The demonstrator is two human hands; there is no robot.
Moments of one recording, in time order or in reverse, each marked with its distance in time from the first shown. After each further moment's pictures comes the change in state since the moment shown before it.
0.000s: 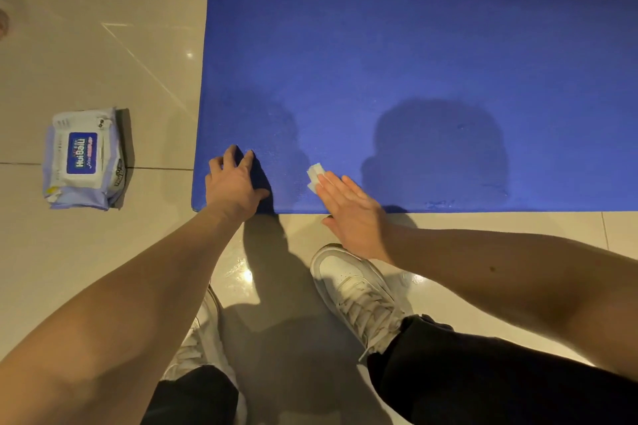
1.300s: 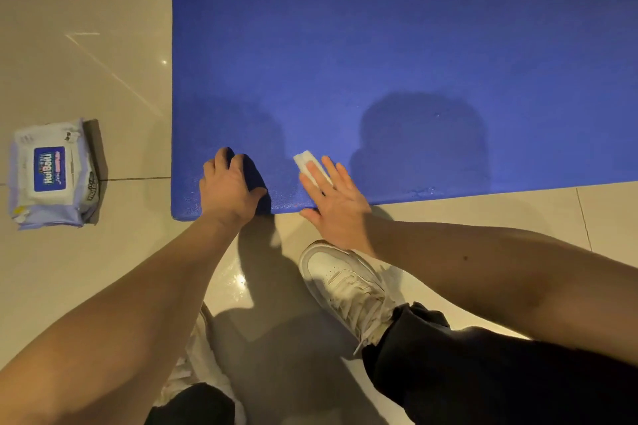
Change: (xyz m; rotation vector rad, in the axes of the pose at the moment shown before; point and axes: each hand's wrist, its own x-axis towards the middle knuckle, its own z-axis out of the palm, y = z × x) left_hand -0.005 0.021 0.011 -0.066 0.120 0.069; right_hand 0.007 -0.006 0.001 0.098 -0.050 0.157
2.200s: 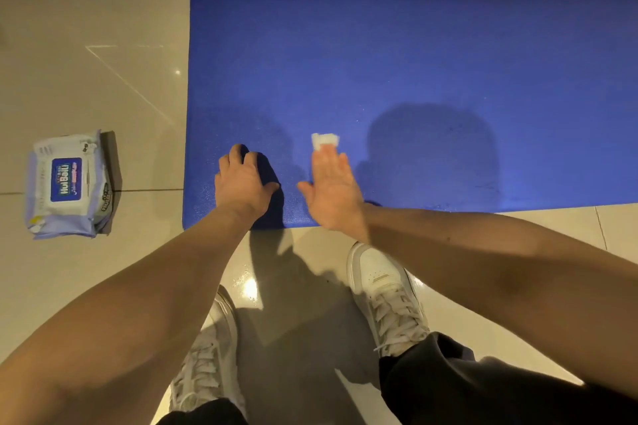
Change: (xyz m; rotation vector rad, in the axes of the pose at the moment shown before) left_hand 0.029 0.010 -0.010 -0.022 0.004 -0.003; right_hand 0.069 -0.014 -0.028 0.239 0.005 0.249
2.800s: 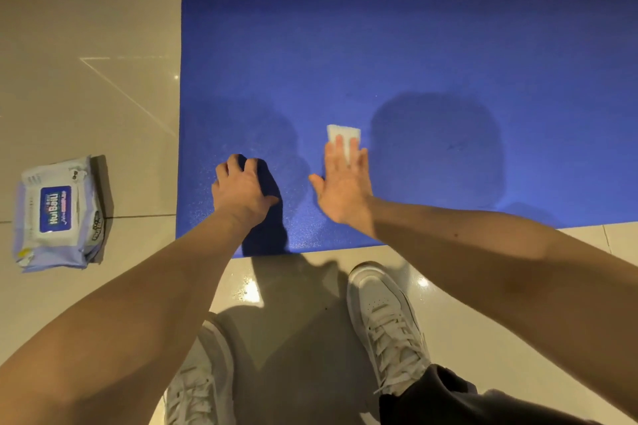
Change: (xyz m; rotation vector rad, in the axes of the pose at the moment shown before) left_hand 0.038 0.015 -0.010 0.071 -0.104 -0.018; right_hand 0.045 0.033 -0.021 -0.096 -0.098 0.097
